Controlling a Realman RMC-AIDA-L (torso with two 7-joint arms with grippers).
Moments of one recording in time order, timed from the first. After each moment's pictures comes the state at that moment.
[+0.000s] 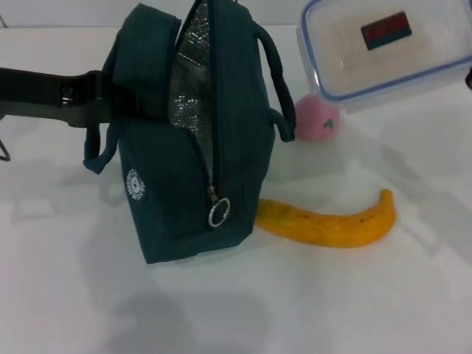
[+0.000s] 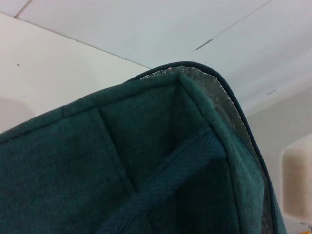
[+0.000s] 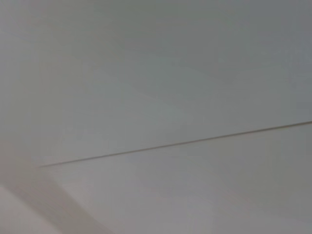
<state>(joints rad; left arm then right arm) -0.53 -2.02 0.76 1.18 2.02 1.82 -2.68 0.60 2.03 -0.82 0.12 -0.93 -1.95 2.15</state>
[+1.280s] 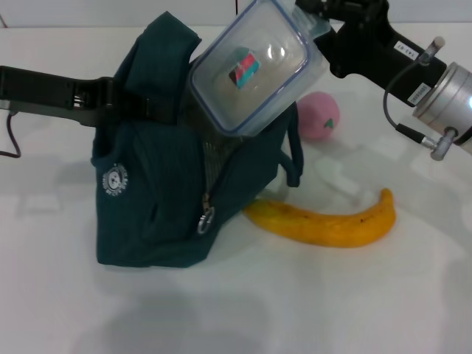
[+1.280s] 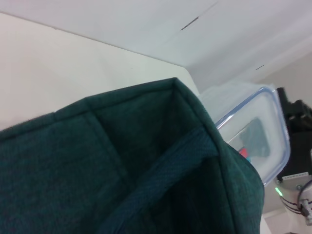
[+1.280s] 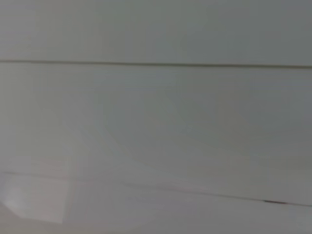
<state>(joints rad) -0.60 -1.98 0.78 1.03 2.03 1.82 -2.56 0.86 2.03 -0.80 0.11 -1.17 -1.52 2.01</state>
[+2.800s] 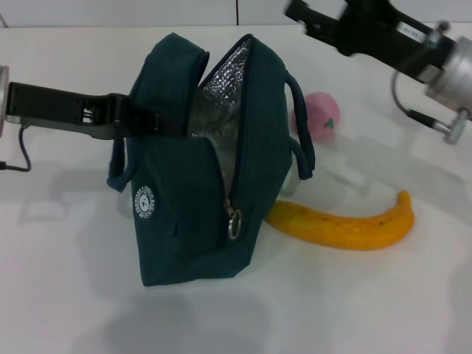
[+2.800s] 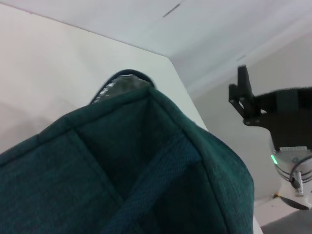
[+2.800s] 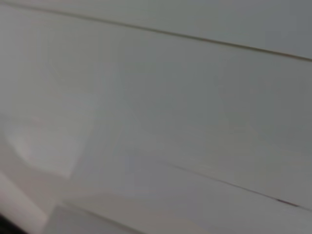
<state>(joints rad) -0.59 -1.97 0.79 0.95 2.00 1.83 -2.48 0.84 2.03 -0.82 -0.09 -1.25 -1.52 1.97</state>
